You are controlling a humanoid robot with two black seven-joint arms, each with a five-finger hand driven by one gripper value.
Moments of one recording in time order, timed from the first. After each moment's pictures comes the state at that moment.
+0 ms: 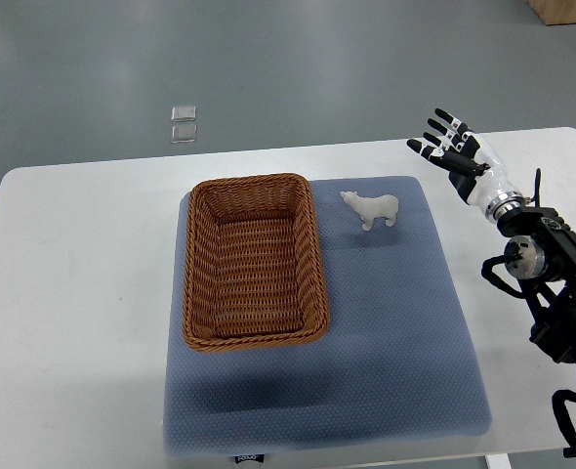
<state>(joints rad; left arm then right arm) 0.01 0.00 -0.16 -0.15 0.04 -0.01 0.04 0.55 -0.07 1.39 0.75 -0.90 0.17 0.14</state>
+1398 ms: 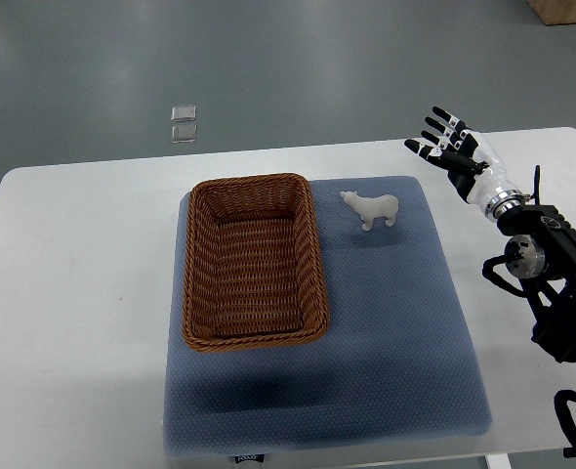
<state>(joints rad) 0.01 0.00 -0.16 -0.15 0.04 -0.01 0.04 0.55 -0.08 1.37 0.76 -0.92 0.18 0.14</state>
